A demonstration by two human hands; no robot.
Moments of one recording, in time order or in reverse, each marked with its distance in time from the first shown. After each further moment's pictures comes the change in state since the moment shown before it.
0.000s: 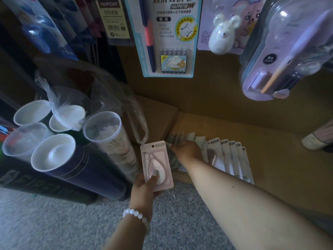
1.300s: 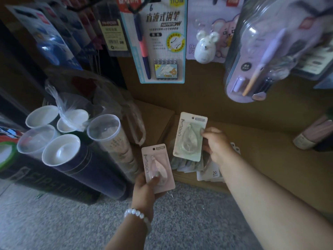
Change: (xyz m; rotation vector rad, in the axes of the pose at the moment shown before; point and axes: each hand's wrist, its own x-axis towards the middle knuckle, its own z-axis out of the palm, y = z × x) left_hand -0.034 0.014 0.012 -0.025 -0.037 -0.027; right_hand -0.006 0.003 -0.089 0.700 0.035 0.076
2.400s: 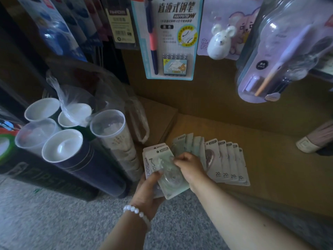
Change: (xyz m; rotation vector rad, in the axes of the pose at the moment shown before) left_hand 0.018 -0.006 -0.011 -0.168 -0.285 -0.173; right_hand -0.046 0.073 0.054 -0.328 -0.140 -0.047
